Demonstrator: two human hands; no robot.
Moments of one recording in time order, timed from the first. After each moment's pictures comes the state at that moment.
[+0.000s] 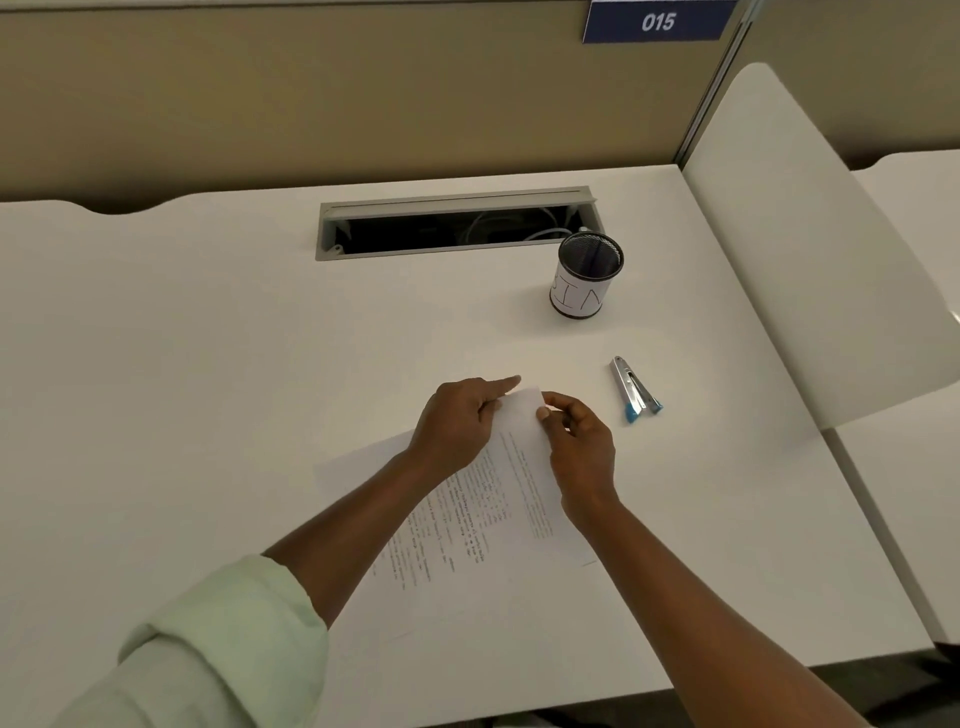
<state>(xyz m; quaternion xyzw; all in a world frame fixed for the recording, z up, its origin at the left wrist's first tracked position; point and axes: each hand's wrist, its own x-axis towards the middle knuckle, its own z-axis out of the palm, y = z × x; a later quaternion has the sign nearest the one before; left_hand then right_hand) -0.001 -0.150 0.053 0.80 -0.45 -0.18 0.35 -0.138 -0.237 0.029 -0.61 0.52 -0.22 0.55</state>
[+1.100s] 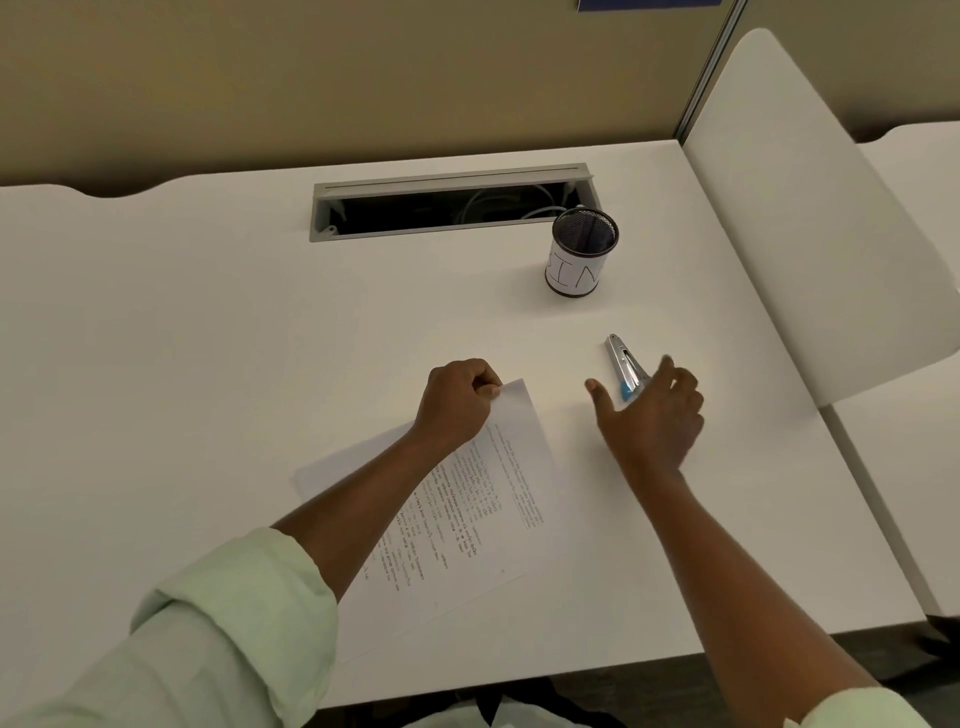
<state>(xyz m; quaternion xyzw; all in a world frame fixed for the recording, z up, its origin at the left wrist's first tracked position) -0.011 -0.162 0.042 0.84 -0.33 -0.23 0.35 -0.189 -0.303 0.015 -0.77 0.61 -0.14 0.13</state>
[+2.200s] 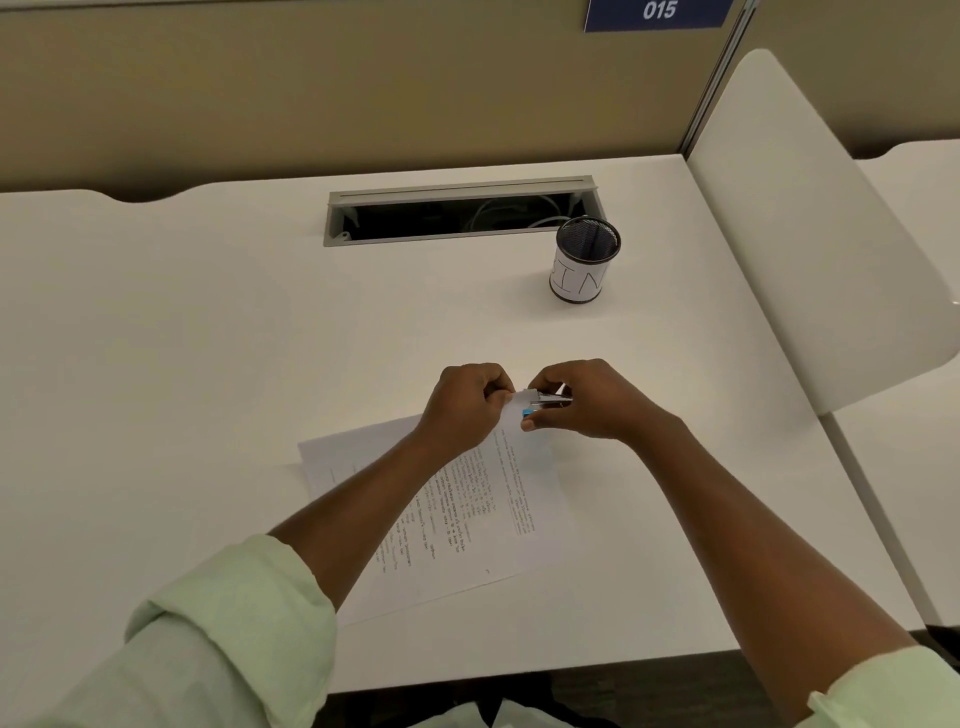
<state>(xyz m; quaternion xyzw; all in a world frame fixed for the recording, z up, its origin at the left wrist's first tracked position) -0.027 -0.155 0.062 0.83 -0.40 -0.21 0.34 -0.150 -0.311 0.068 -0.91 0.22 0.06 0.34</state>
